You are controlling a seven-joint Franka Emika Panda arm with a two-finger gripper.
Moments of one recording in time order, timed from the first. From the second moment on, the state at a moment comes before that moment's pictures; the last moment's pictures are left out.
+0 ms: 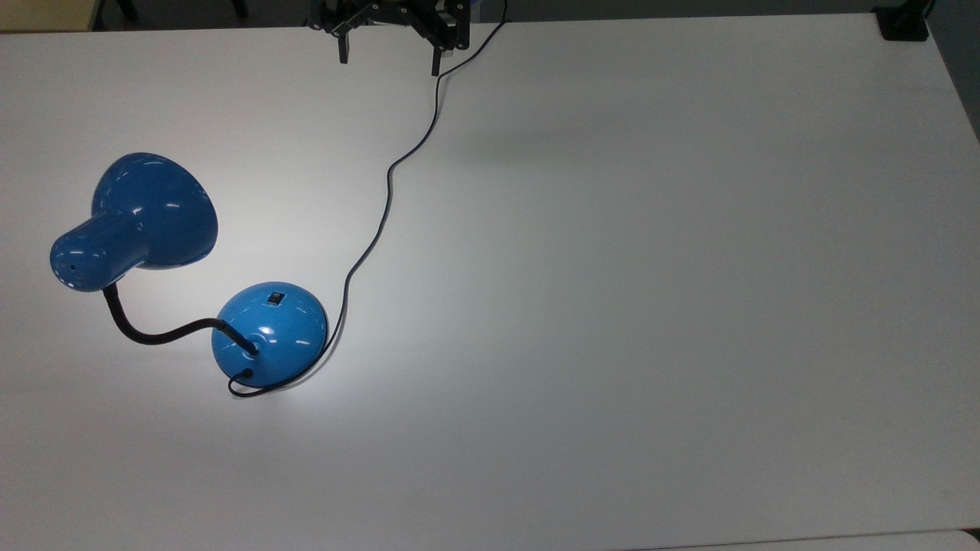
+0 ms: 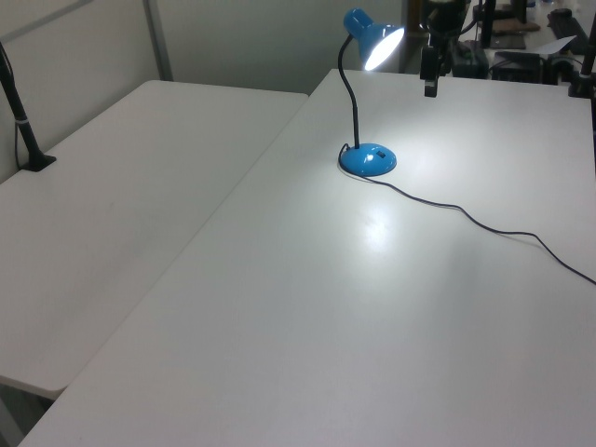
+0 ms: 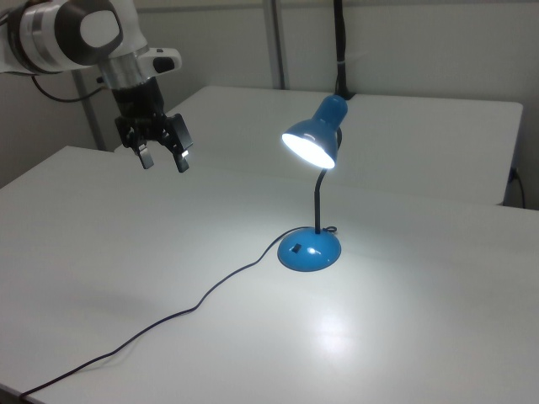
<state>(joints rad) 0.10 0.02 -0.01 -1.66 -0.14 1.69 0.12</state>
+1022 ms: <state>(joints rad) 0.09 0.02 -0.01 -1.66 -0.14 1.69 0.07</state>
